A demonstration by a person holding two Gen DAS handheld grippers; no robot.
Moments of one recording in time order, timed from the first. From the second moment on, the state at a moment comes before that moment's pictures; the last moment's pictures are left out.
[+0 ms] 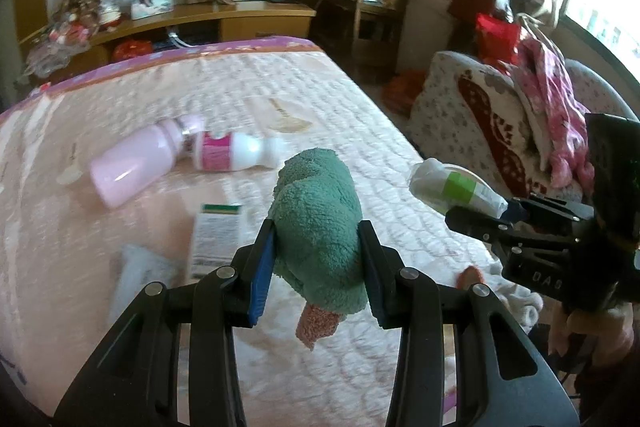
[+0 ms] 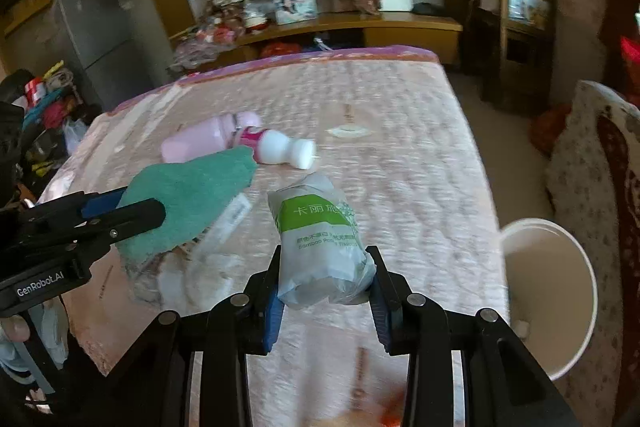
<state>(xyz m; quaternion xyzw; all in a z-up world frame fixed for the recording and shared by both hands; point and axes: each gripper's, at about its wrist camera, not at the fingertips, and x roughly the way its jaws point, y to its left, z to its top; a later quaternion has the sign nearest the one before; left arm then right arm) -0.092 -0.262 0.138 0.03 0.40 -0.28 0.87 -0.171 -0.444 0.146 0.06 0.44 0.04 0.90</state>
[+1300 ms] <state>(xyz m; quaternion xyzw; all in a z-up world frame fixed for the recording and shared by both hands) -0.085 -0.514 0.081 0.09 0.46 -0.41 0.79 -0.218 -0.678 0.062 0.17 0.49 -0.15 0.84</state>
